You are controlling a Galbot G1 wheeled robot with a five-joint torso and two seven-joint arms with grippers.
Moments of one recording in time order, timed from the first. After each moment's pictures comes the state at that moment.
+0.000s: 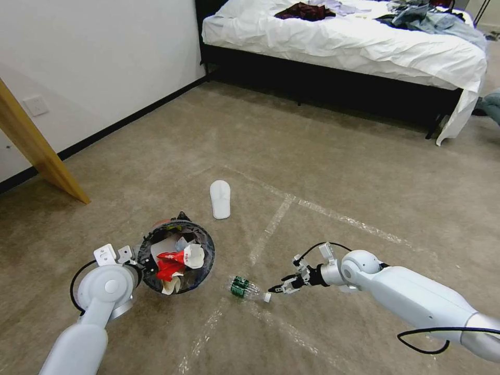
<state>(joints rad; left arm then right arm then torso) 1.18 -1.12 -0.52 -1.93 -1.32 0.73 -0.96 -0.45 0.85 -0.64 1.19 1.05 -0.51 -0.63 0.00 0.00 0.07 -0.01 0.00</state>
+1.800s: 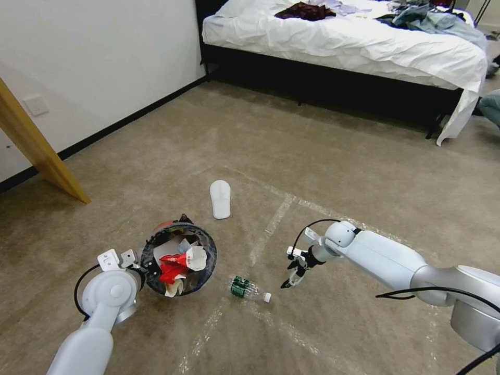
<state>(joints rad) 1.21 -1.16 -0.53 -1.90 -1.24 0.72 -0.88 -0.19 1.07 -0.84 0.82 0.55 -0.41 -0.91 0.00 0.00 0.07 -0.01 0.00</state>
